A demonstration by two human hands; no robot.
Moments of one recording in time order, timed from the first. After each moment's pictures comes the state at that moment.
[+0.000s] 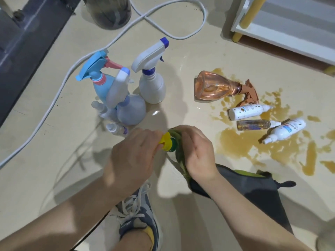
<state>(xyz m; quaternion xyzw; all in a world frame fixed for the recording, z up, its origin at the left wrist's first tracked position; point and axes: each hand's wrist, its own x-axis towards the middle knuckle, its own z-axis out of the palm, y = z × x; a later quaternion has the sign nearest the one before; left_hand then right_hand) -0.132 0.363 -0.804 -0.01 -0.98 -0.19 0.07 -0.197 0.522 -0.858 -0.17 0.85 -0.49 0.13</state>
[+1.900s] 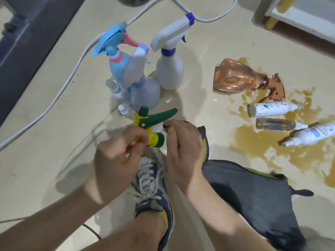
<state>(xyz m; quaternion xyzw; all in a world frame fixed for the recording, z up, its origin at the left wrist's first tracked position) -0.089 0.354 -0.794 0.21 -0.90 -0.37 0.09 -0.163 0.480 -0.854 -0.17 0.85 -0.50 0.04</state>
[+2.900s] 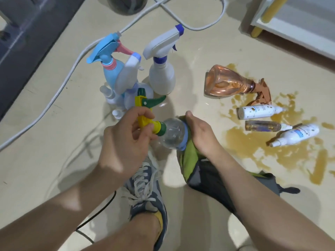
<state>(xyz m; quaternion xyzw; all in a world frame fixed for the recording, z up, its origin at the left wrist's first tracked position) -0.132 0.369 -0.779 0.32 -0.80 -0.51 0.04 -0.239 0.517 -0.874 -0.06 0.80 -0.48 0.36</state>
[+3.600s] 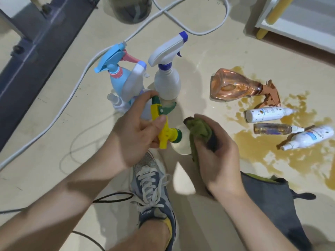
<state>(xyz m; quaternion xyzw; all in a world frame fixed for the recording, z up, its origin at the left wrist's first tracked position) -0.160 0.352 -0.762 0.28 -0.71 -0.64 -0.07 -0.188 0.522 -0.816 -0.03 0.74 -0.64 0.19</state>
